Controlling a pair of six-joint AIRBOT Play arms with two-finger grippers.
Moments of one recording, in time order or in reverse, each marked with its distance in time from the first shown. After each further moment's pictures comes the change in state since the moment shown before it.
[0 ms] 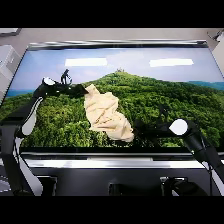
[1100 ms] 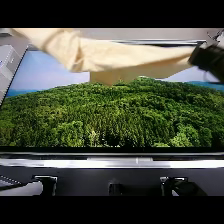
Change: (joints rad) left arm 0.275 0.757 0.257 0.116 0.001 -0.150; right arm 0.000 0.066 0.783 -1.074 -0.015 0.085
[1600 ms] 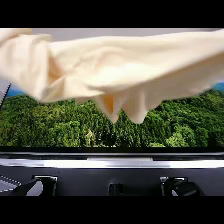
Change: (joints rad) left arm 0.043 0.478 -0.017 0.442 -0.359 -0.331; right arm 0.000 0.278 0.143 0.193 0.121 -0.132
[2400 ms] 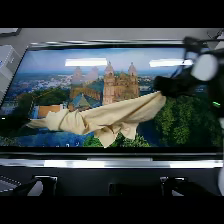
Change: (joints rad) left arm 0.001 0.071 -1.197 0.083 0.240 -0.147; right arm 0.000 -0.696 0.003 0.181 0.407 0.013
